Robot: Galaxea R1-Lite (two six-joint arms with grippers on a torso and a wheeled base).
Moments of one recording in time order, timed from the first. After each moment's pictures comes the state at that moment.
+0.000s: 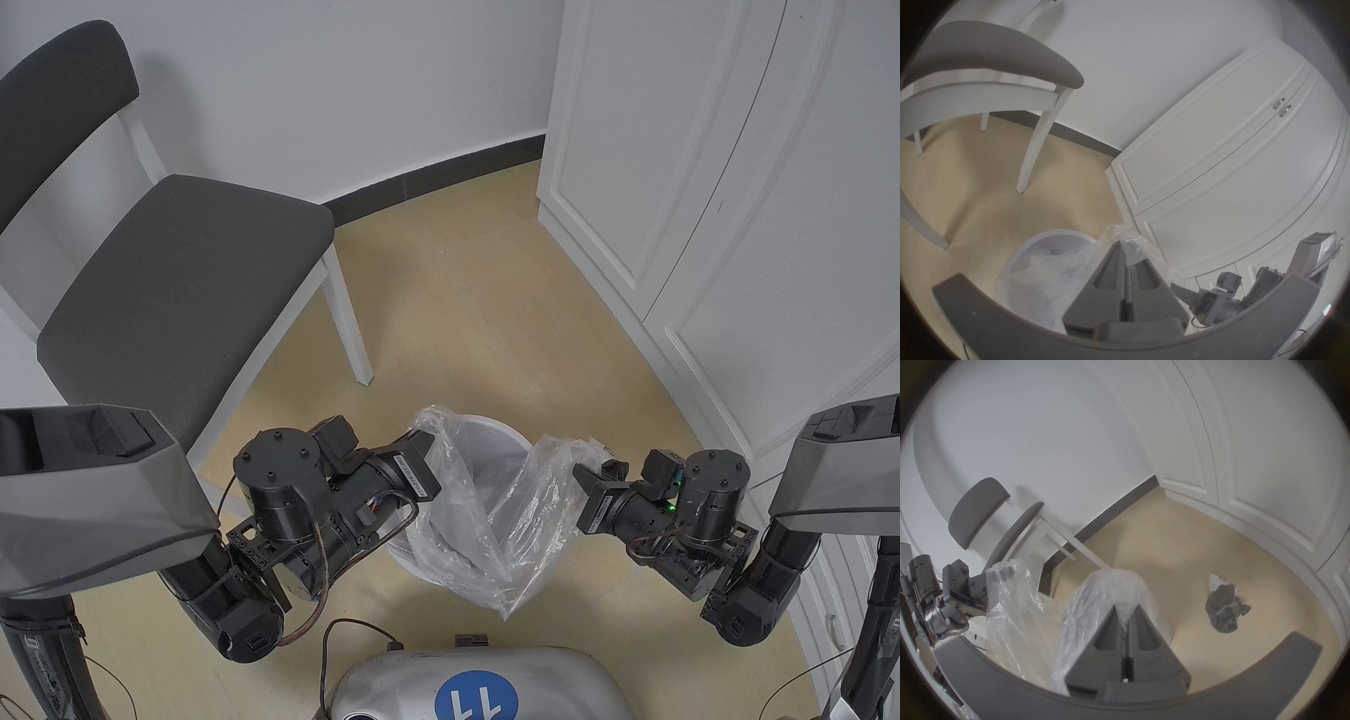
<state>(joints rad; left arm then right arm) -0.65 2.12 -0.60 -1.53 0.08 -0.60 0.56 2.15 -0.46 -1.55 -0.15 0.42</state>
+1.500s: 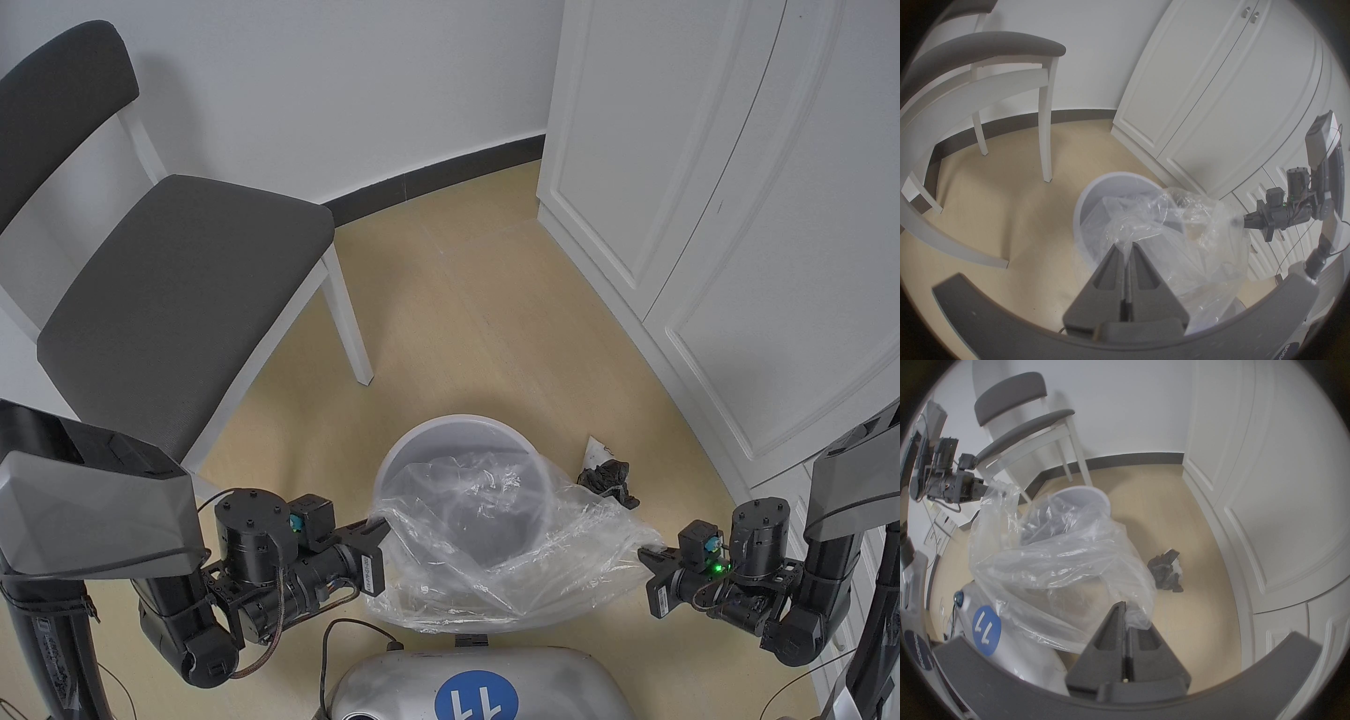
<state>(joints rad) -0.56 2.18 -0.35 -1.53 -0.03 -0.17 0.41 2.14 -0.11 -1.55 -0.07 -0.17</state>
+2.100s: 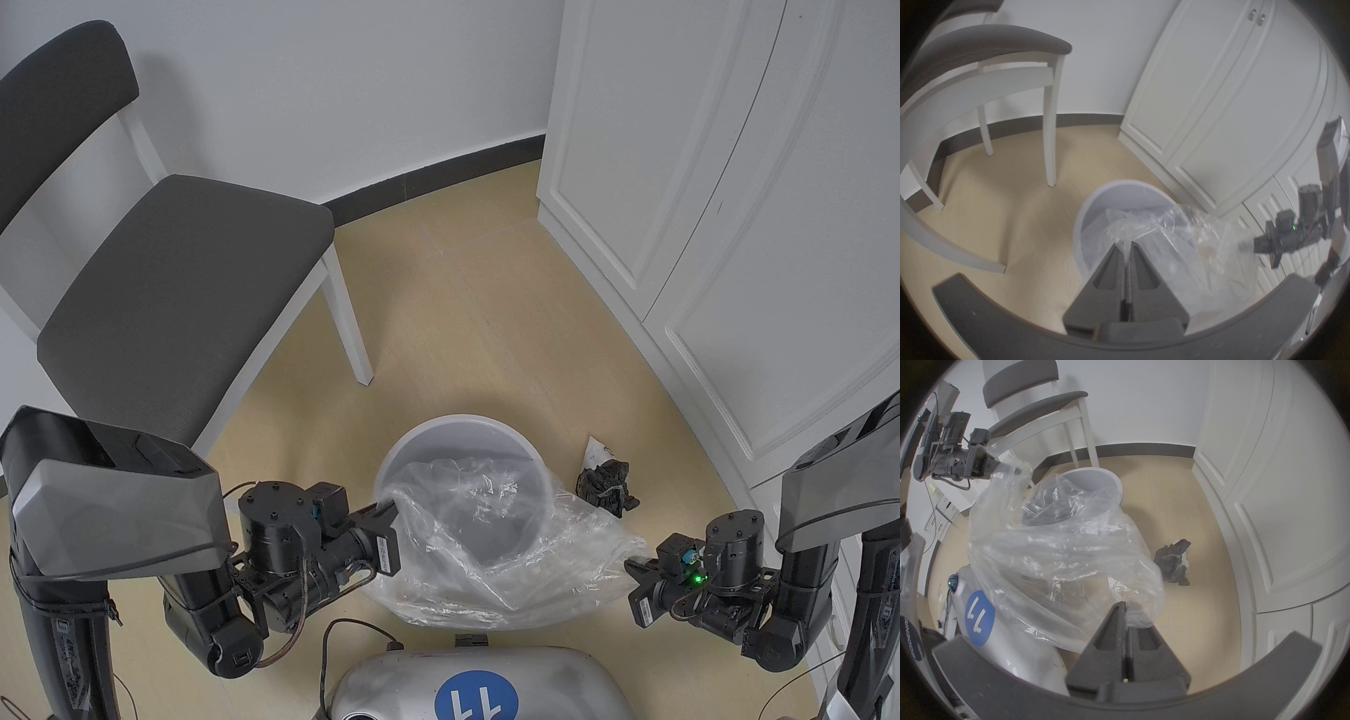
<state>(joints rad) -0.57 2.24 -0.44 -1.53 0.04 -0.21 0.46 2.22 -0.14 -1.55 -0.11 -0.20</state>
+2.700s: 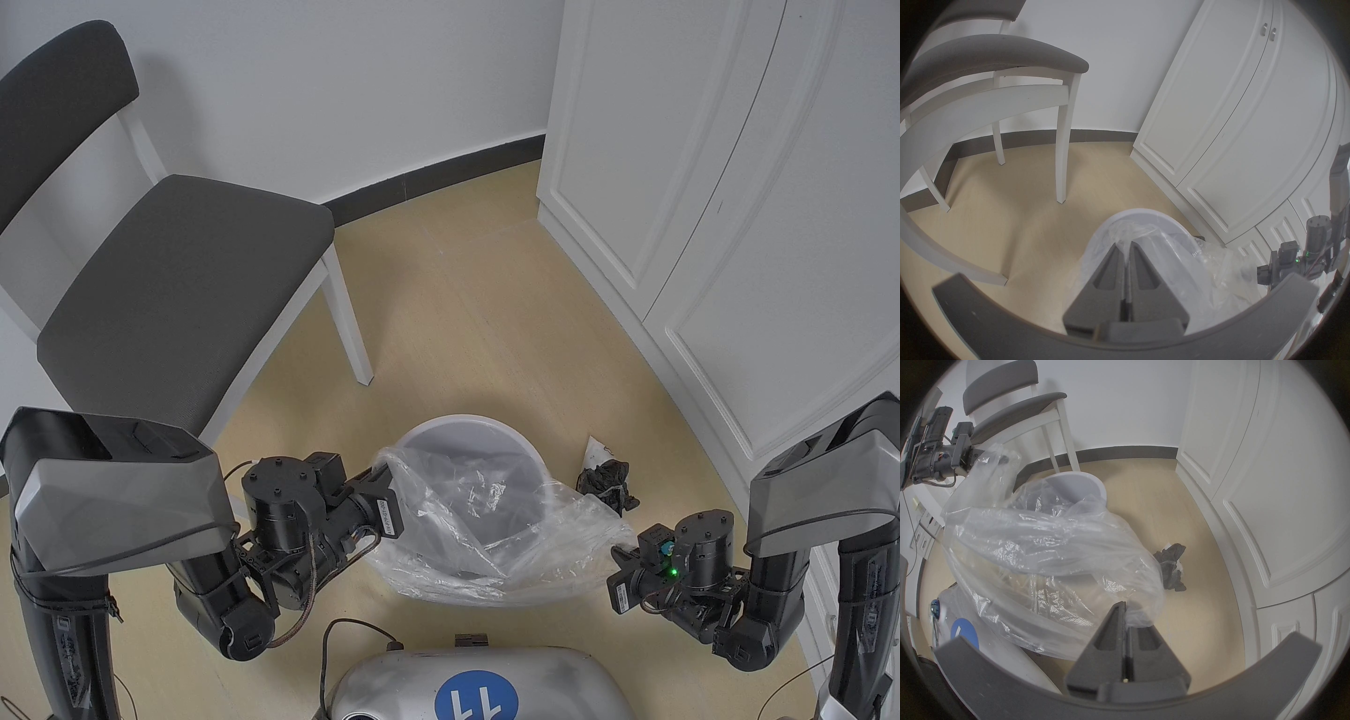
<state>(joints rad) -0.56 2.24 -0.55 -1.53 0.13 -0.25 0.51 2.30 -0.26 -1.55 -0.25 -0.10</state>
